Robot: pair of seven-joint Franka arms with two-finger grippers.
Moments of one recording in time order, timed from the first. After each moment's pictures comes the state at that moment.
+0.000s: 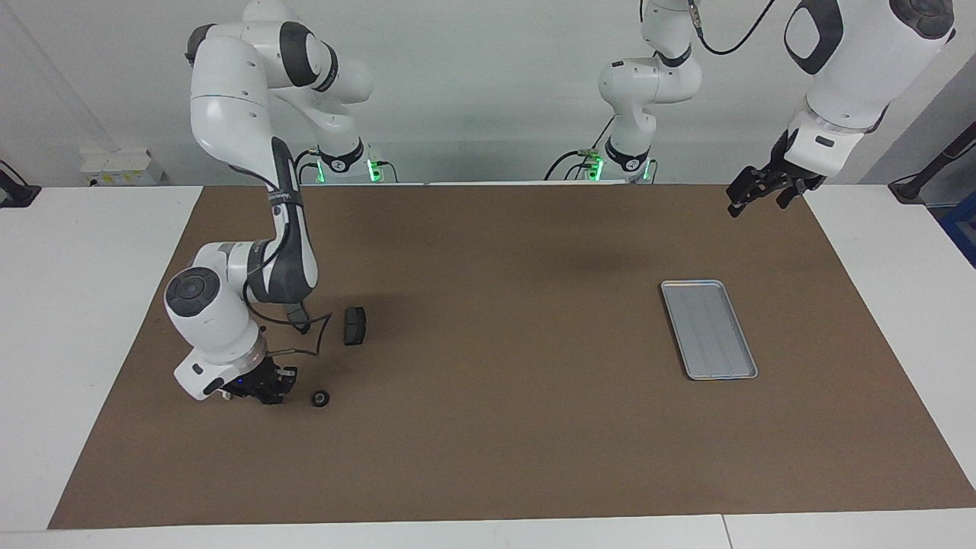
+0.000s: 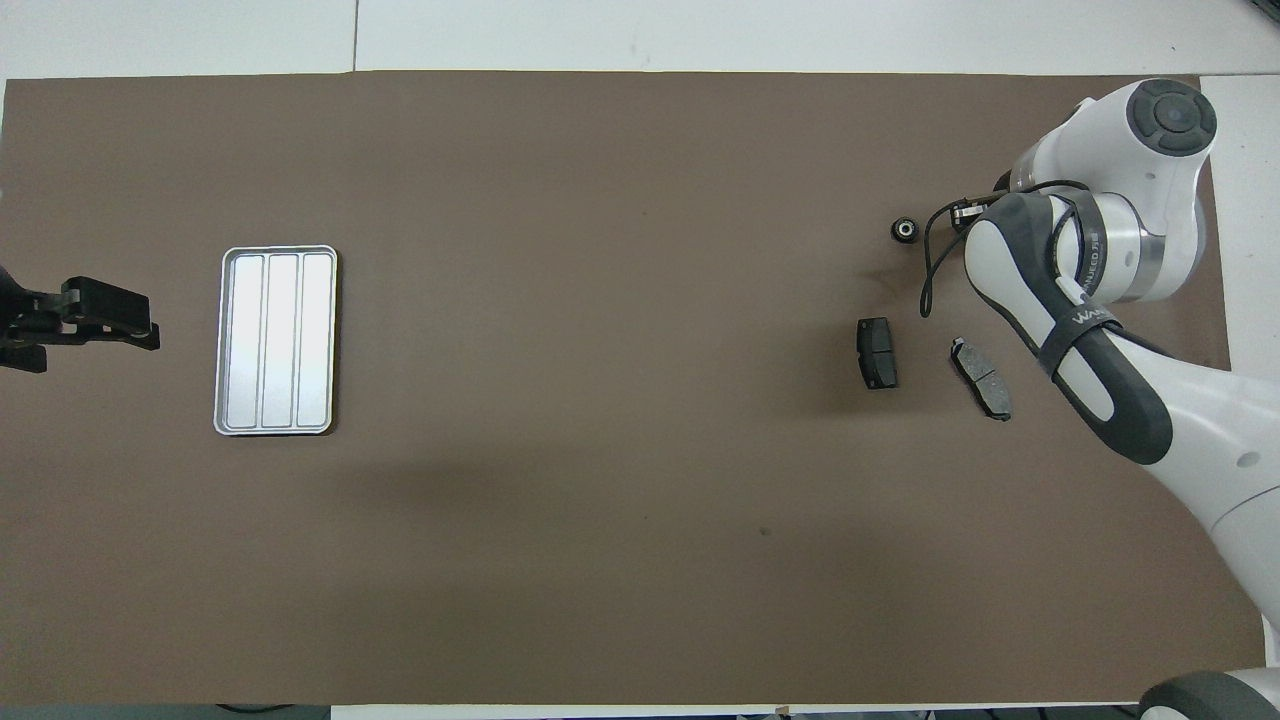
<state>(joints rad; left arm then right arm) -0.03 -0.04 0.00 -1.67 0.00 1.56 -0.15 -0.08 0.62 0.05 -1.55 -0.08 2.23 -0.06</state>
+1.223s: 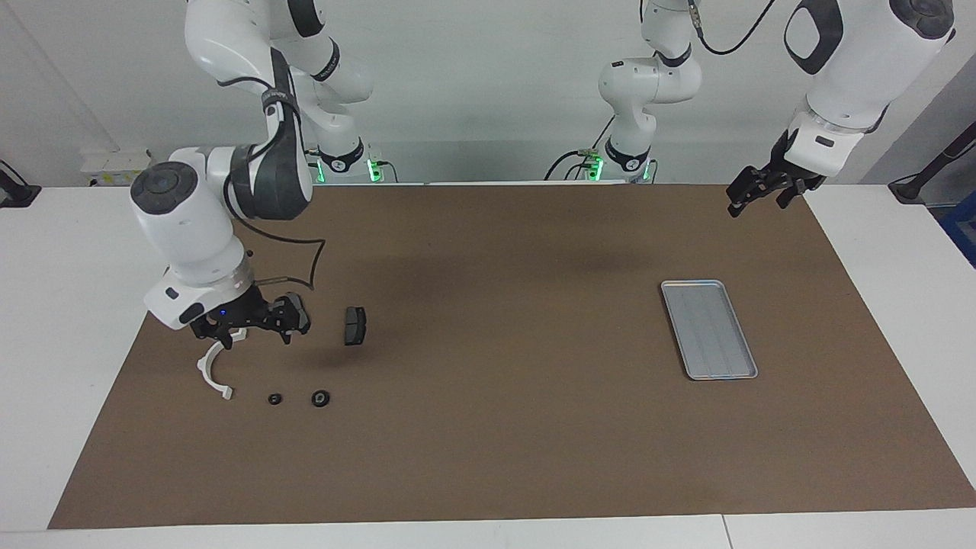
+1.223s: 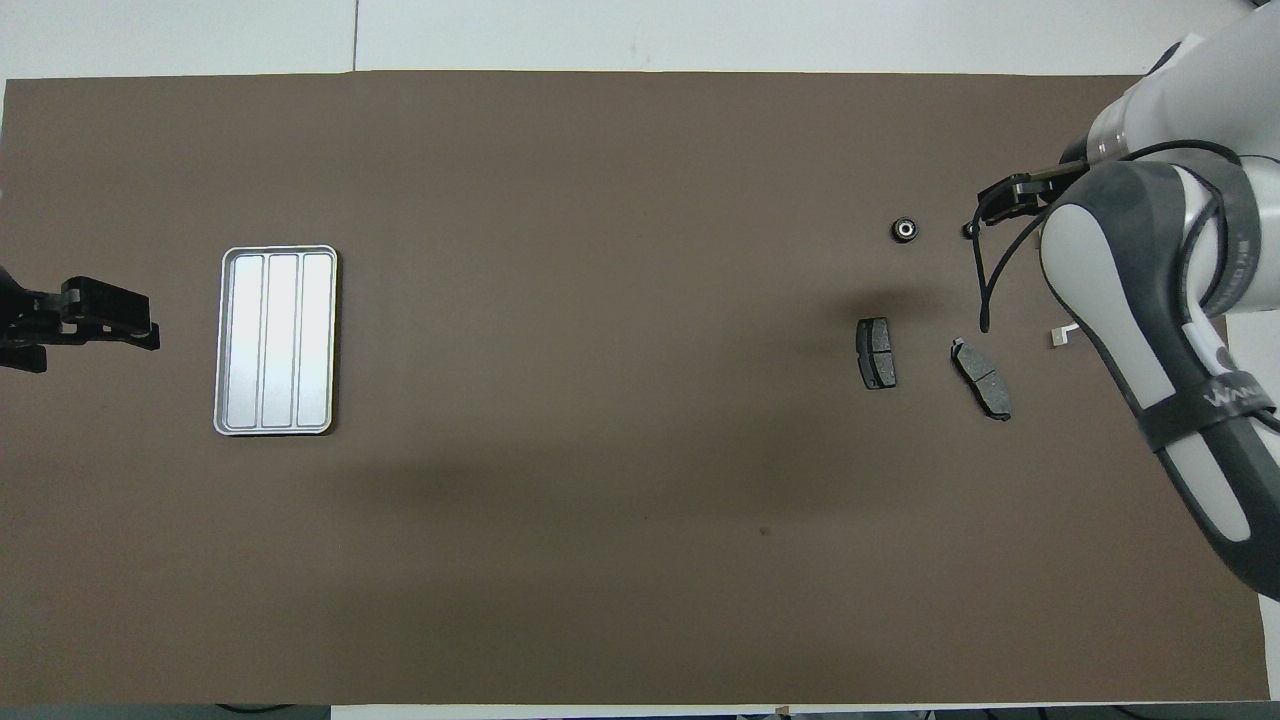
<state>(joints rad) -0.03 -0.04 0.00 -1.67 0.00 1.56 -0.15 -0.04 0.31 0.06 -1.54 -0.08 1.91 -0.06</state>
